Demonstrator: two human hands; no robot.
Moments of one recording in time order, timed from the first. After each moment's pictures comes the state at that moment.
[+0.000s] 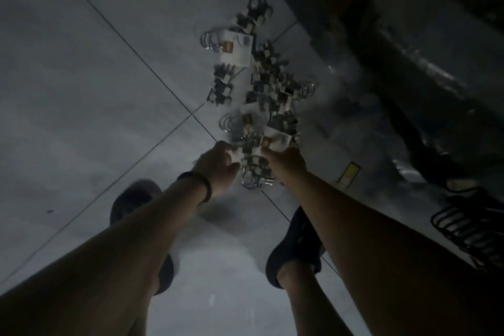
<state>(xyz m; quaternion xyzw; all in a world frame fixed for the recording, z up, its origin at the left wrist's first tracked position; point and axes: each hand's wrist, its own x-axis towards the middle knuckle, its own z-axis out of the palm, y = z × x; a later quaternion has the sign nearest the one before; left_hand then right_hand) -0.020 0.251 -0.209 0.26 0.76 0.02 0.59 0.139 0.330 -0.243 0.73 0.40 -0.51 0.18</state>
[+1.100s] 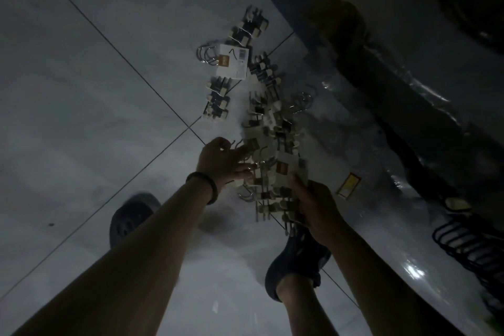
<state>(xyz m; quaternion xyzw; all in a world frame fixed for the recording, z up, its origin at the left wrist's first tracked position) -0.008 0.296 -0.217 -0.07 0.71 0.31 0.63 0.225 0.313 -0.192 0.61 0.29 -0.74 0.00</state>
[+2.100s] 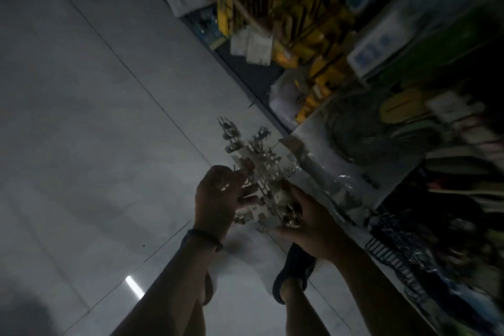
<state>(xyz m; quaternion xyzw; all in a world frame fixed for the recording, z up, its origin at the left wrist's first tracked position) -0.083 0.307 0.249 0.00 0.65 0.55 0.53 0.123 0.371 0.234 0.48 0.66 -0.58 0.08</state>
